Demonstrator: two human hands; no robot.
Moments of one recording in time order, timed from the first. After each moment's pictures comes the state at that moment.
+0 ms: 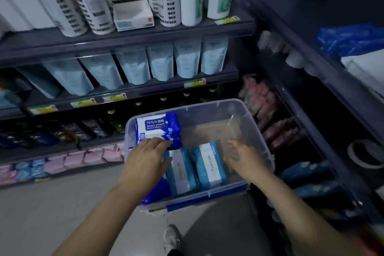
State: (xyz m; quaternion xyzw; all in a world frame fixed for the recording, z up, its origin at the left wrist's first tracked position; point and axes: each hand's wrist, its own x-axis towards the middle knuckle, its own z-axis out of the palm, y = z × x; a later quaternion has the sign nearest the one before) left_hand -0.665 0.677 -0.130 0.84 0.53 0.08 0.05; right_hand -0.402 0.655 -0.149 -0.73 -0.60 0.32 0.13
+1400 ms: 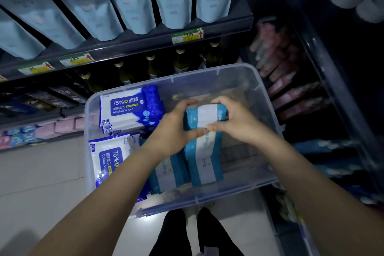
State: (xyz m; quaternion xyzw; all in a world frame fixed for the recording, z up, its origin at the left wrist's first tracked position) left_hand -0.559 0.761 -0.195 0.70 0.53 0.14 0.45; right_hand -0.376 0.760 -0.199 -0.60 -0.57 0.52 0.23
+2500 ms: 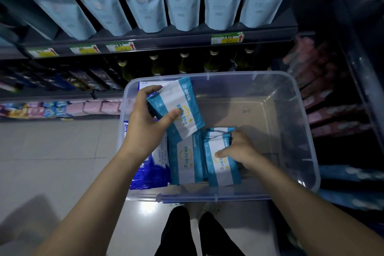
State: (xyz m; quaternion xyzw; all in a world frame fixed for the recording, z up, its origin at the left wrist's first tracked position) left_hand -0.637 0.733 -0.166 0.50 0.65 0.41 0.40; right_hand -0.419 0.736 -0.298 -0.73 -0.46 0.51 0.03
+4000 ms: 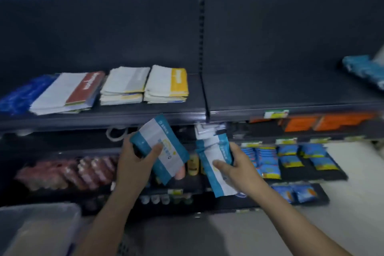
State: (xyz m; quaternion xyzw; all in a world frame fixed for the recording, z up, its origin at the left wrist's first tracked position) left_hand -0.369 0.439 -0.017 0.75 0.11 0.16 0.63; right_hand -0.355 0.209 -0.041 -0.81 -0.05 0.07 0.58
